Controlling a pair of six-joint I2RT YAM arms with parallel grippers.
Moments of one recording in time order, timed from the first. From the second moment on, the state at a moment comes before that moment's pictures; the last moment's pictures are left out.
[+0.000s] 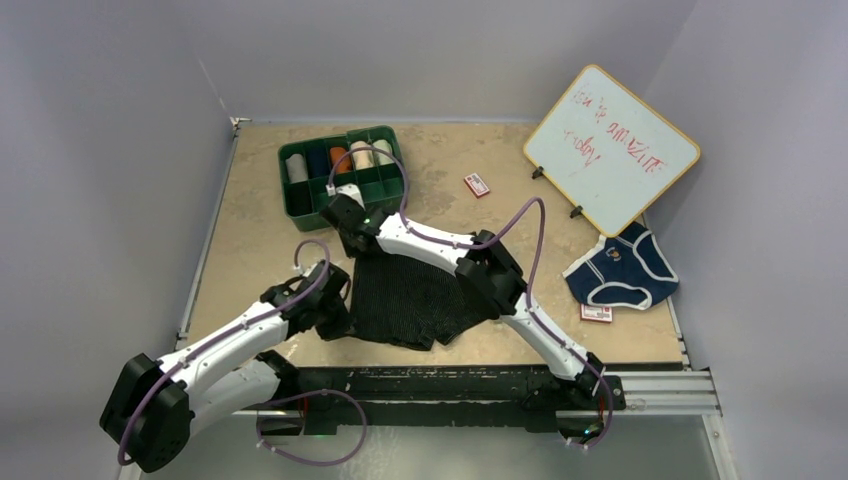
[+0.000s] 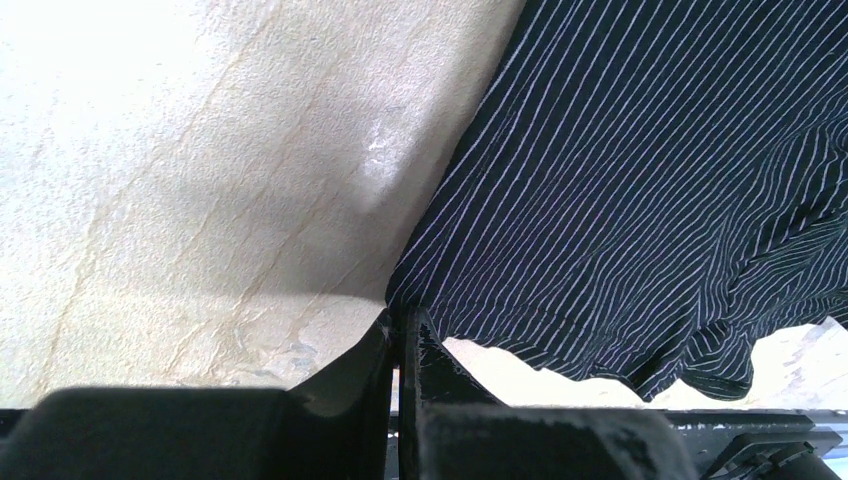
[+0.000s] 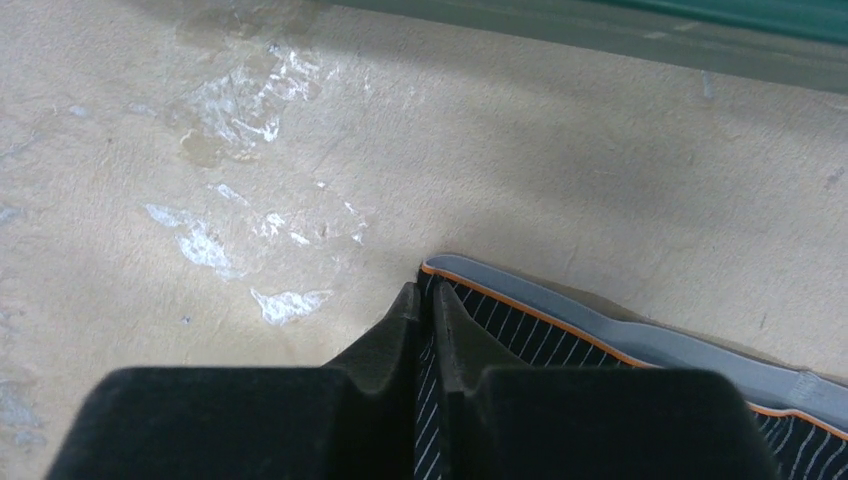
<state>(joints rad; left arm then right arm) -0.61 0.97 0.45 -0.66 -0.04 -1.08 1.00 2.50 2.20 -0.68 0.29 0.52</state>
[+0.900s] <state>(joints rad) -0.61 1.10 0.87 -0.64 0.19 -0.87 0.74 2.07 1.70 -0.45 -0.15 0.54</state>
